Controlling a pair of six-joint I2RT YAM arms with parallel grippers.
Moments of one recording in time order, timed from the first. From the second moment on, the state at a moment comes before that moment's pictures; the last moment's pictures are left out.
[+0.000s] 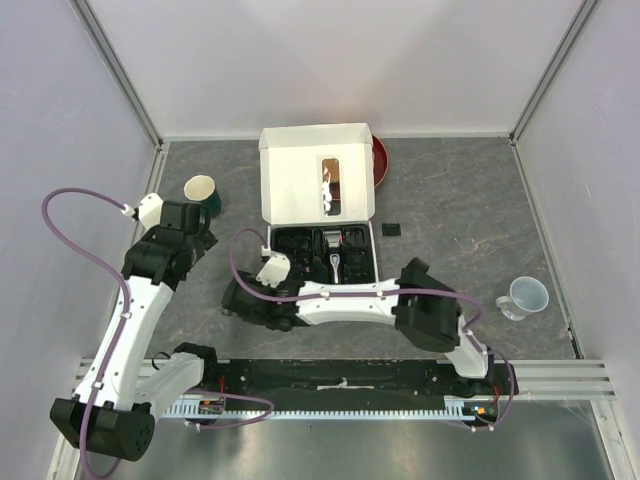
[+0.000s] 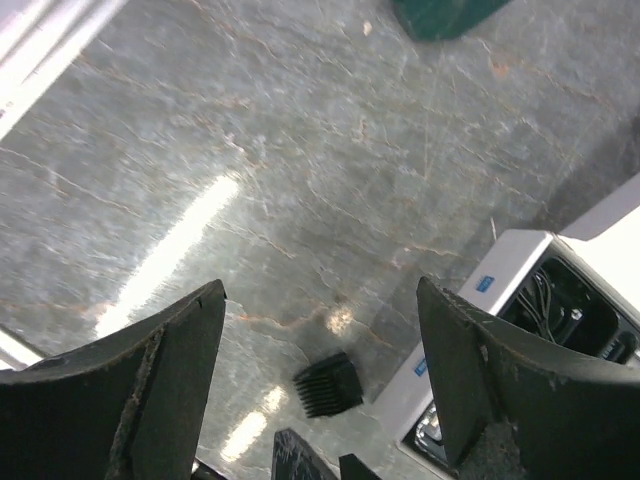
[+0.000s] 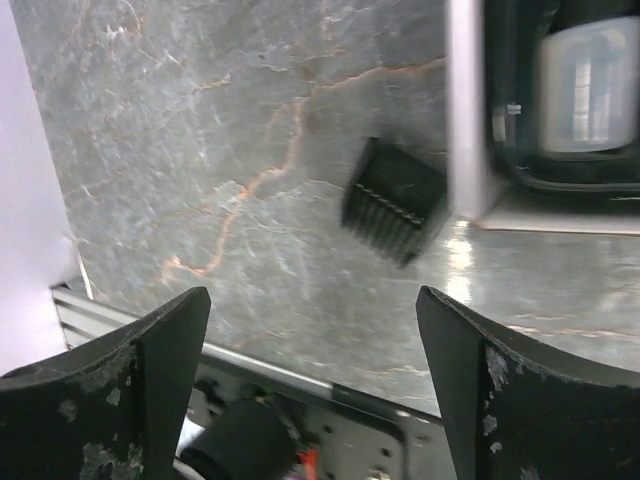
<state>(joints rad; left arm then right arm) -0.18 0.95 1.01 -0.96 -0.50 -0.81 1.36 2.05 1.56 -0.42 0.45 1.40</state>
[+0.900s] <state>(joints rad) -0.10 0.93 0.98 -0.98 -0.73 -0.69 1.29 2.42 2.10 -0.94 0.48 1.65</state>
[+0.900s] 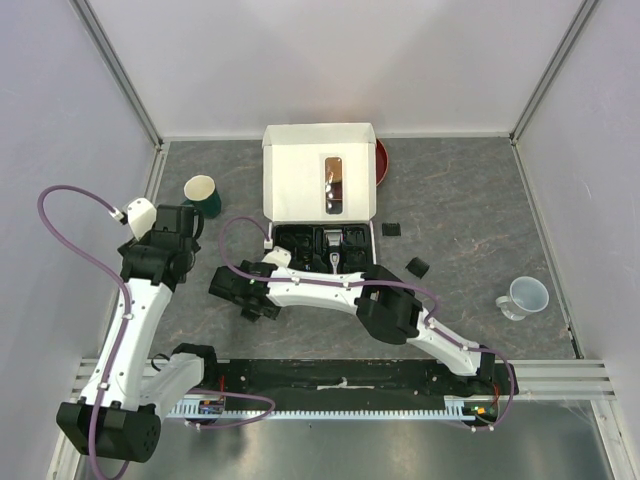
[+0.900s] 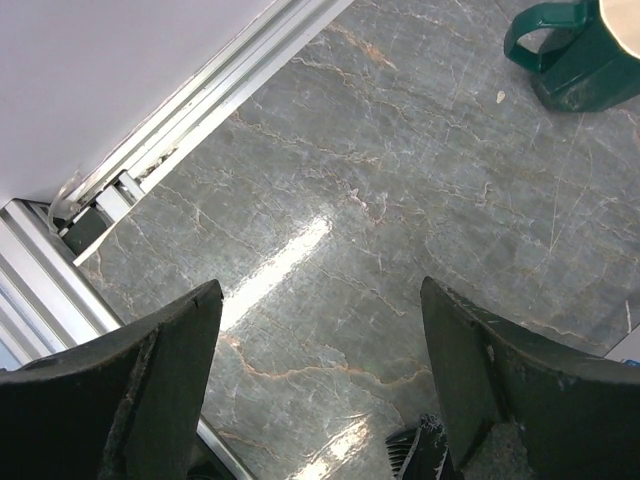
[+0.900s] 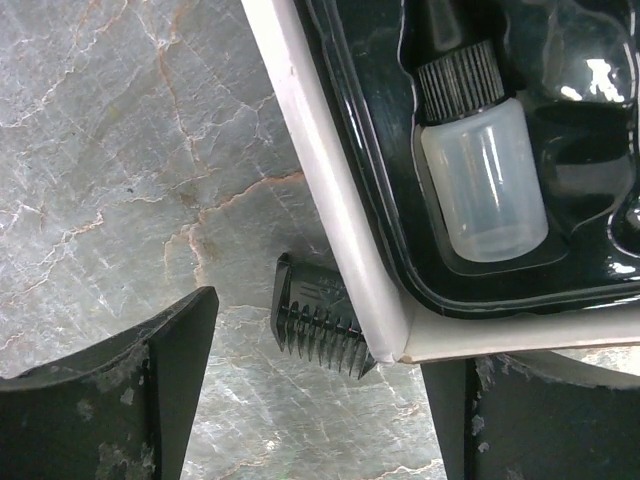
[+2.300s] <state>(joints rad) -0.09 0.83 0.95 -0.97 -0.73 -0.68 1.31 2.30 1.87 -0.95 0.51 1.43</state>
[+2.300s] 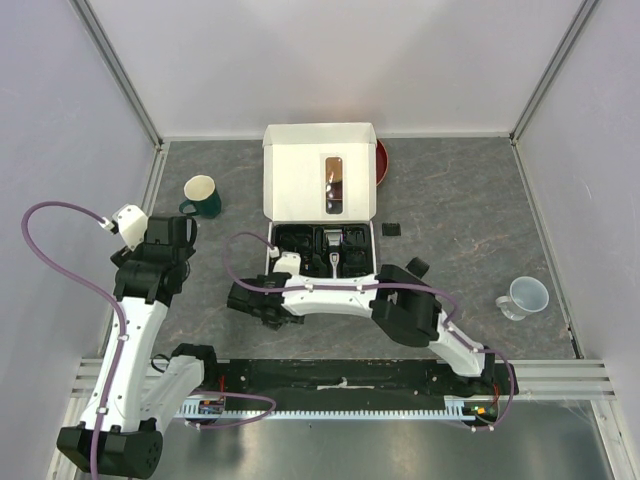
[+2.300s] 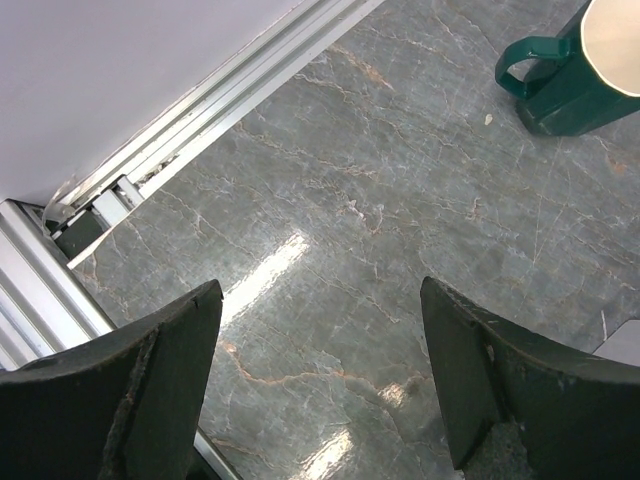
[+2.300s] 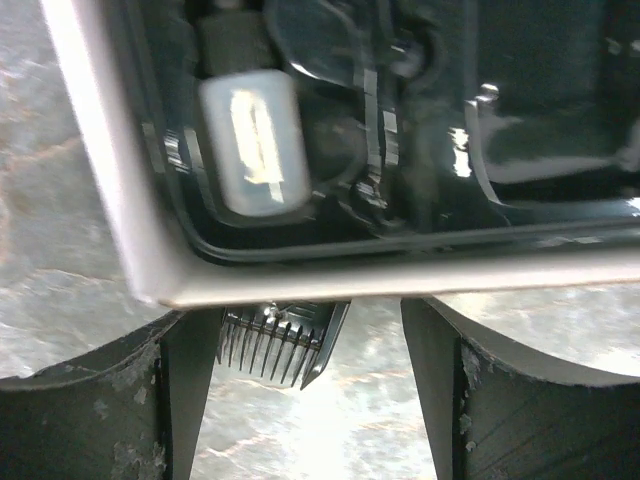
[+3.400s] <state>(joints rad) -0.09 0.82 0.94 -0.96 -0.72 -0.67 1.36 1.98 1.43 -0.76 0.43 1.05</state>
